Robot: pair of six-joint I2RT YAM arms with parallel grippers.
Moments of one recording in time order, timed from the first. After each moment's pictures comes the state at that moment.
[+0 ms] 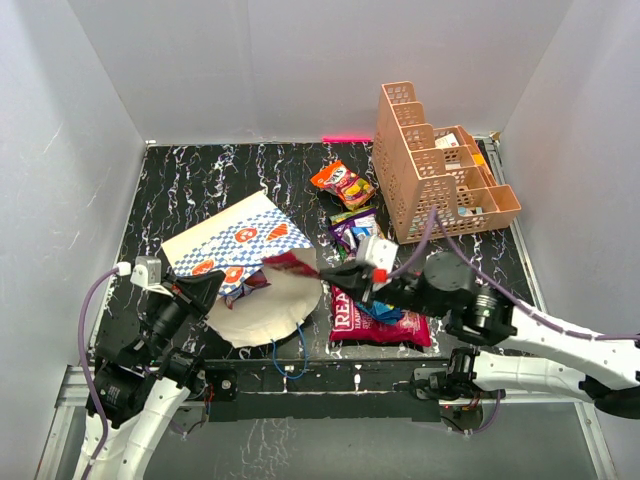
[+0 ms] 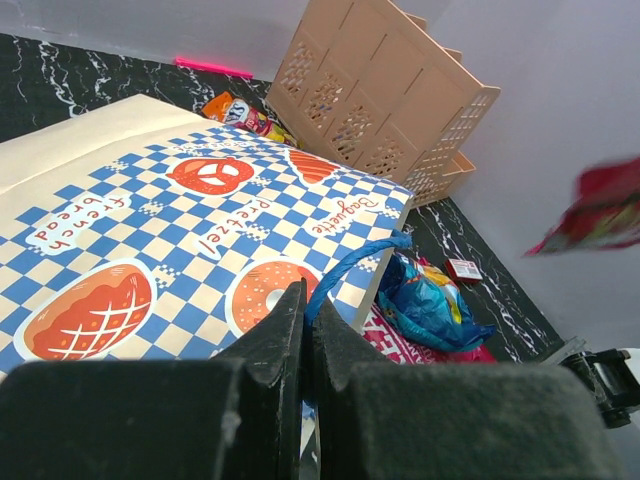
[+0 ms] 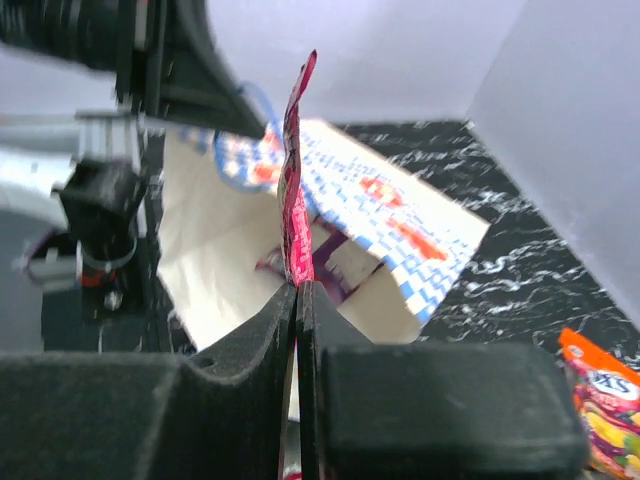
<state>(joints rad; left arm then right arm) -0.39 0.06 0.59 -0.50 0.13 -0.48 1.19 0.82 0.87 -0.07 -0.07 -0.22</state>
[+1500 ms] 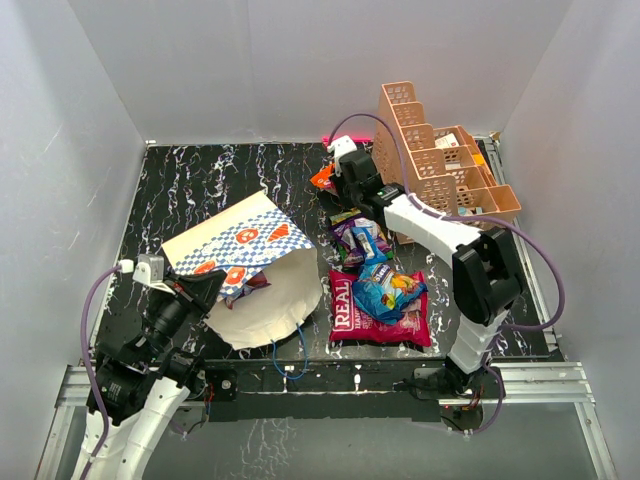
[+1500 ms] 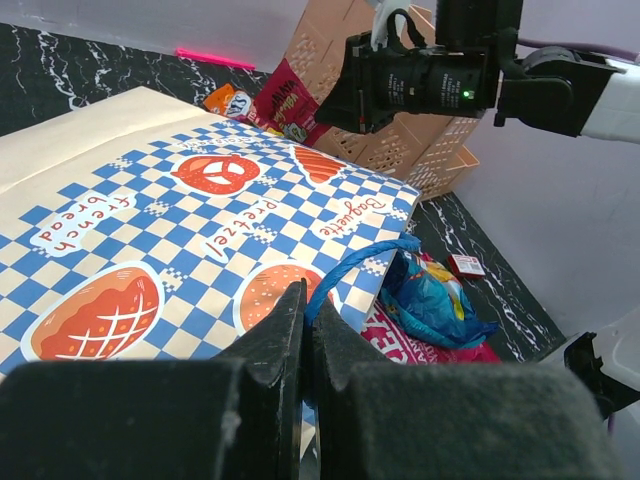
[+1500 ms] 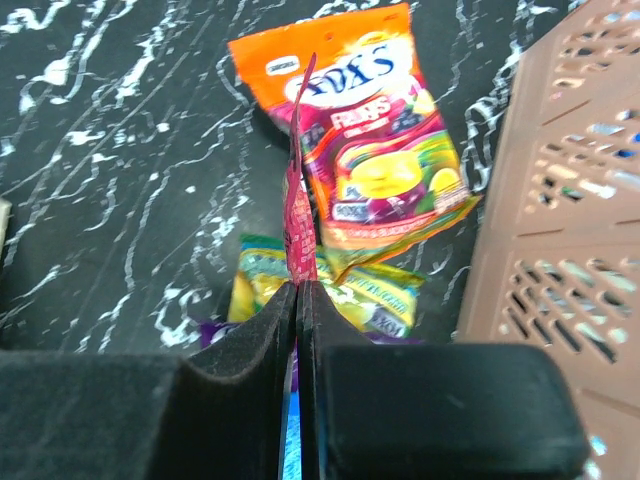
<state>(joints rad) -0.39 0.08 0.59 -0.50 0.13 -0.48 0.56 1.77 1.38 -0.22 0.18 0.00</state>
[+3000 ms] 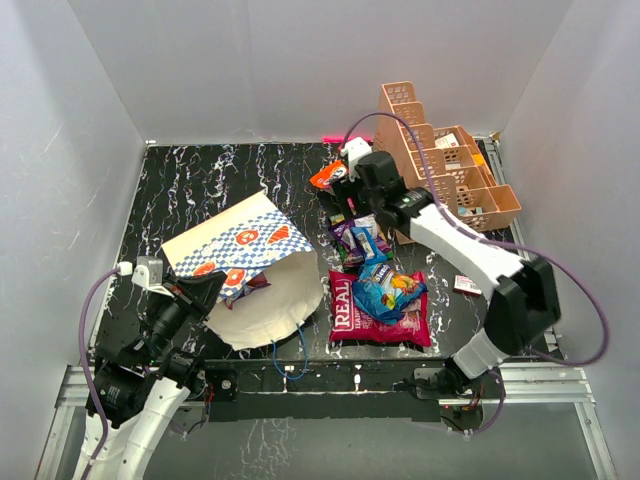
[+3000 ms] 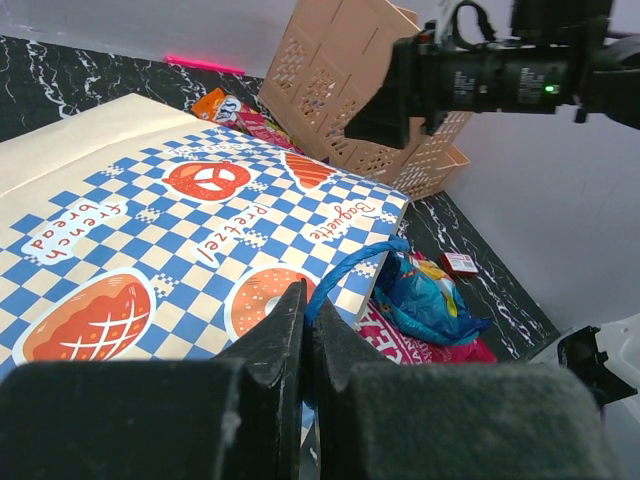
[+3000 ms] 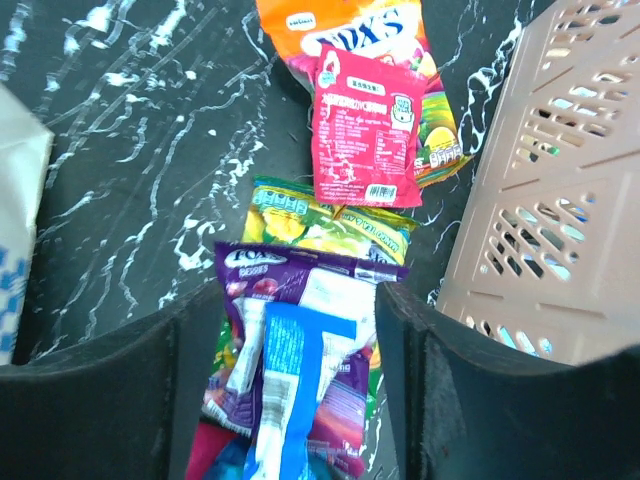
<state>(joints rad) -0.39 0.06 0.59 -0.50 0.15 -0.48 0.56 1.61 1.35 -0.37 0.14 -0.05</state>
